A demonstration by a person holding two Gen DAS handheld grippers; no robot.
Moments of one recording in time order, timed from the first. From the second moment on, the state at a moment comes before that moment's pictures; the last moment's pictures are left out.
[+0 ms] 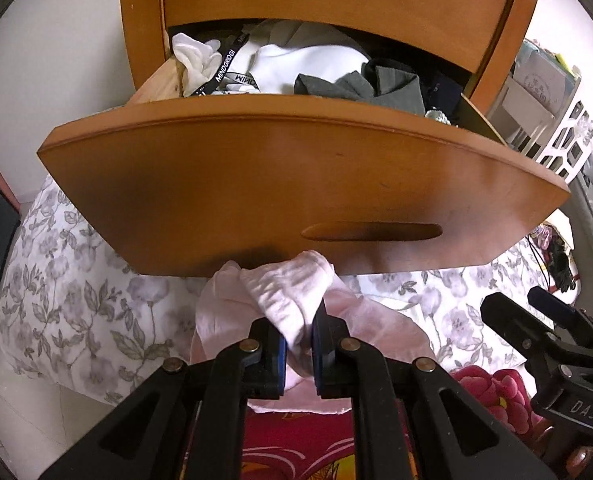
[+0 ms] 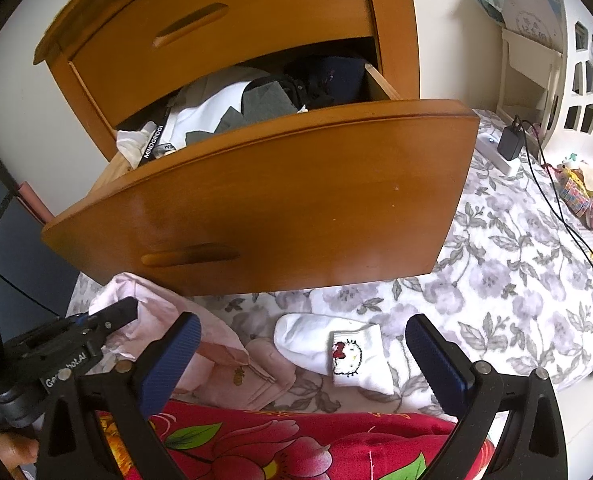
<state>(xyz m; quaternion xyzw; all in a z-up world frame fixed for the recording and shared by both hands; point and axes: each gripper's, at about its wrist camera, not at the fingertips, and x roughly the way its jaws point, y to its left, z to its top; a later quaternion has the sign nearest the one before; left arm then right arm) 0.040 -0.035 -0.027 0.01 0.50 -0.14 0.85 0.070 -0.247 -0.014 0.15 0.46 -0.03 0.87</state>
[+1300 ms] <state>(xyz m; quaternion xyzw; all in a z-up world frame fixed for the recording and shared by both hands) 0.028 -0.021 -0.003 -0.01 0.46 -0.13 0.88 0.070 -0.245 -0.013 0.14 0.46 -0.03 0.88</state>
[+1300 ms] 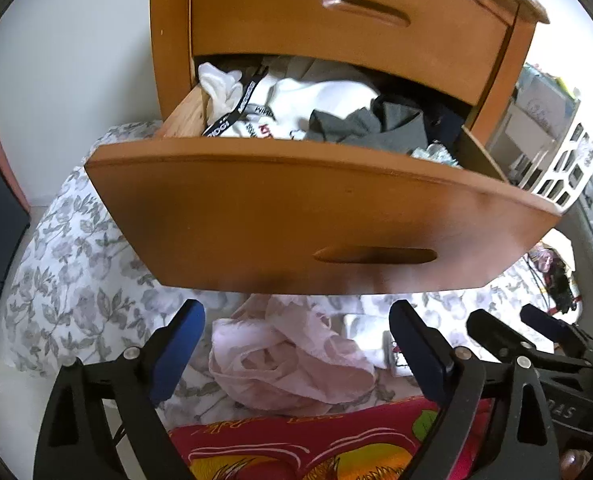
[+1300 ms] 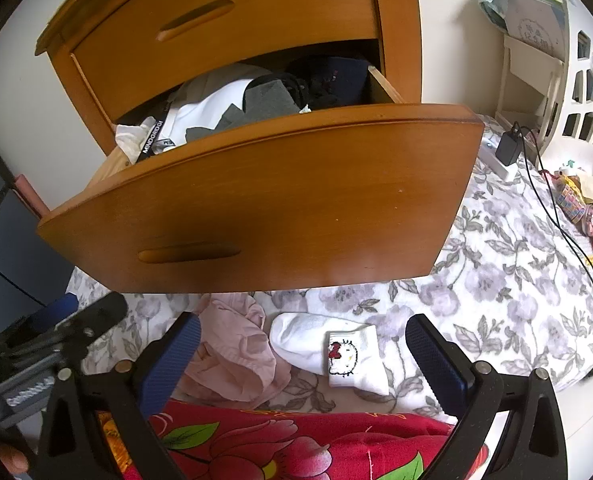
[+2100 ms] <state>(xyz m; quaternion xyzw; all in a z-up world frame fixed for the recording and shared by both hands) 0.021 0.013 0.021 -0.06 0.39 -0.10 0.91 0.061 -0.234 0.018 0.10 0.41 0.00 0.91</state>
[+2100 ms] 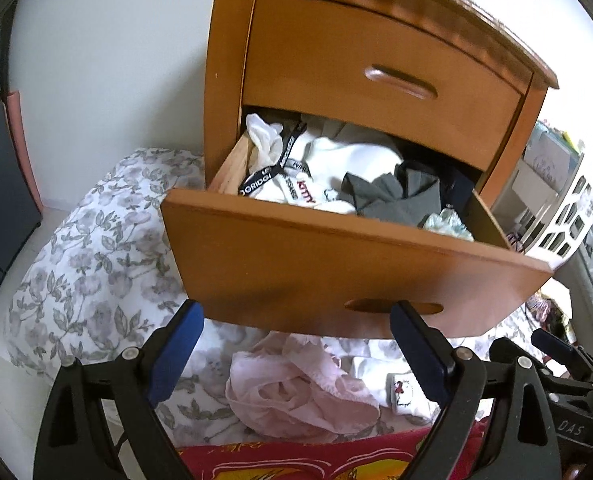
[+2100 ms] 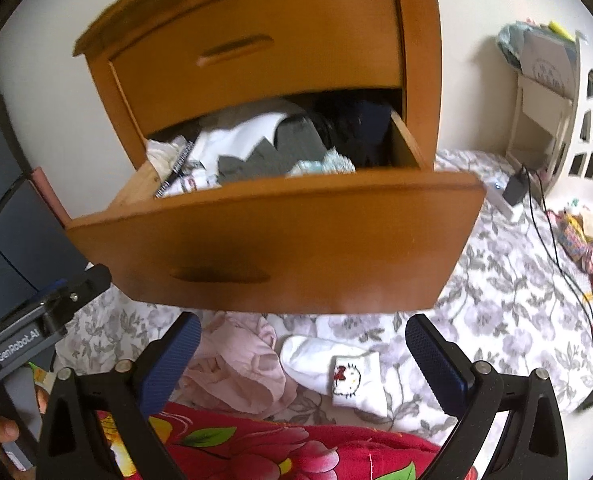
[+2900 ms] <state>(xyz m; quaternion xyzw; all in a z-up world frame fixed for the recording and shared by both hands) 0.025 0.002 0.005 -0.02 0.40 -0.09 0.91 0.111 -0.247 0.163 0.04 0.33 0.03 0.94</state>
